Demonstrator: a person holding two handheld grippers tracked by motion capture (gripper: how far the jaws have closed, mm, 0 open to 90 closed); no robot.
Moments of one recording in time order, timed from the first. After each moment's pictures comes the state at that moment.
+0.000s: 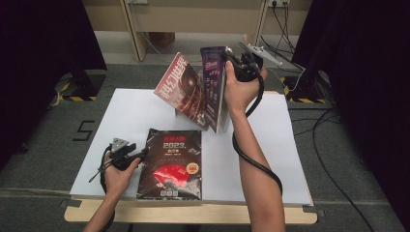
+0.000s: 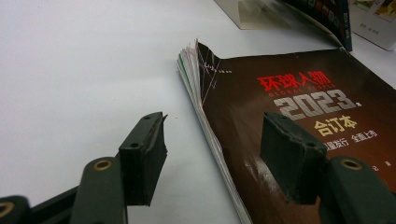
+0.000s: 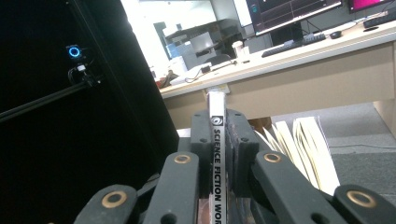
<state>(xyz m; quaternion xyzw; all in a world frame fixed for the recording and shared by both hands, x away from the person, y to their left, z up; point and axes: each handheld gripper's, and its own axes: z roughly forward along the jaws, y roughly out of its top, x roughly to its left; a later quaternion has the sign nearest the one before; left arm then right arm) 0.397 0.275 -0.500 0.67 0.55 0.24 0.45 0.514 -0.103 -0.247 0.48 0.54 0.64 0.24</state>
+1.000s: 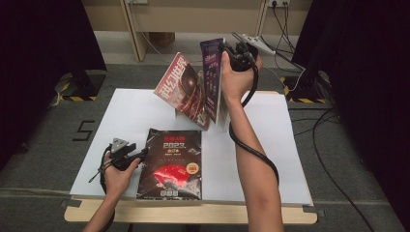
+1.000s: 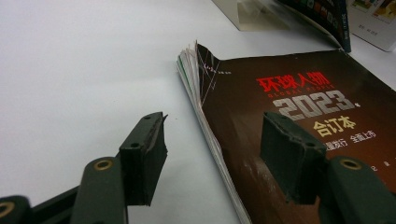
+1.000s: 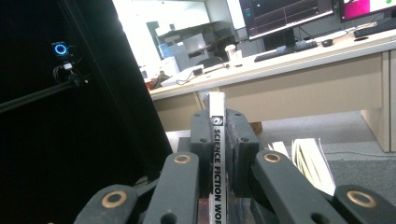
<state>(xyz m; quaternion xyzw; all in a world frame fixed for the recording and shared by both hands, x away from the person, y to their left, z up) 0.396 0.276 -0.500 0.67 0.55 0.24 0.45 0.543 -0.092 -0.238 0.48 0.55 0.63 0.26</state>
